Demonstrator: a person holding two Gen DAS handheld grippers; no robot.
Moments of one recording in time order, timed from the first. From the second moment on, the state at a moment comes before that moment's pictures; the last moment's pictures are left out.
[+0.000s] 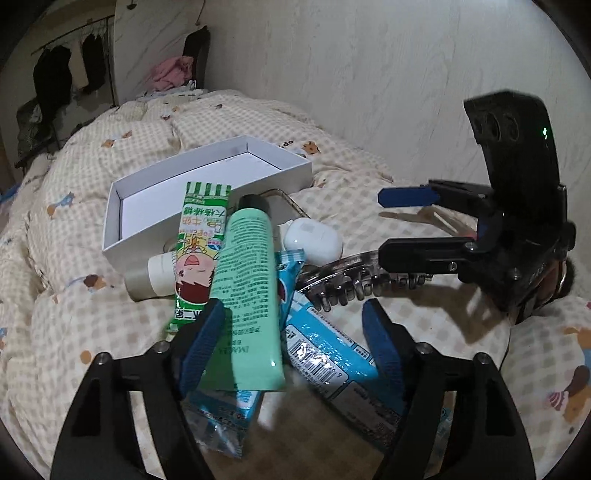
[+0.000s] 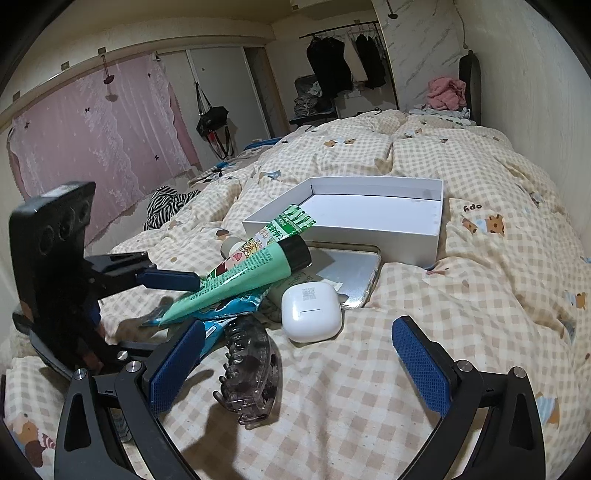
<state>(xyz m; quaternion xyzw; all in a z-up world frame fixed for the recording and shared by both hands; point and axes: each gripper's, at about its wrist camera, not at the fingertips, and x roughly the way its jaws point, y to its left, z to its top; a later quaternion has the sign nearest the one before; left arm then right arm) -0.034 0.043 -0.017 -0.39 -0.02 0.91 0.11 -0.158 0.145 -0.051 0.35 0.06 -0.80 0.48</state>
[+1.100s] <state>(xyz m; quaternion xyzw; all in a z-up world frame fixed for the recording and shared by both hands) -0.042 -0.021 -0.029 -0.38 -0.23 0.88 0.14 -0.161 0.148 -0.054 0.36 0.05 -0.80 0.48</state>
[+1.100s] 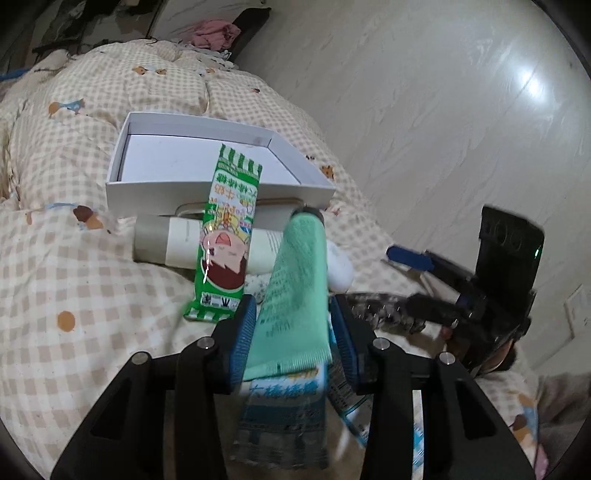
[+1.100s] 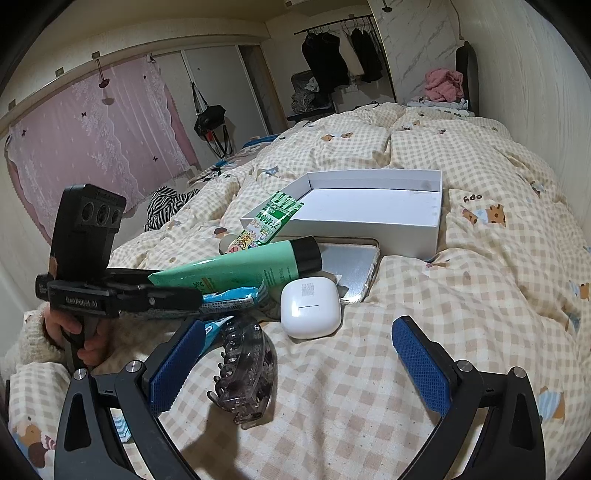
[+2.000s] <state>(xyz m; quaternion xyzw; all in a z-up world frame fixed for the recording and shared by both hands) -0.023 -0.008 -0.009 -0.28 -0.17 0.94 0.09 -0.161 0.151 -0.054 0.37 0.03 -0.80 0.48</state>
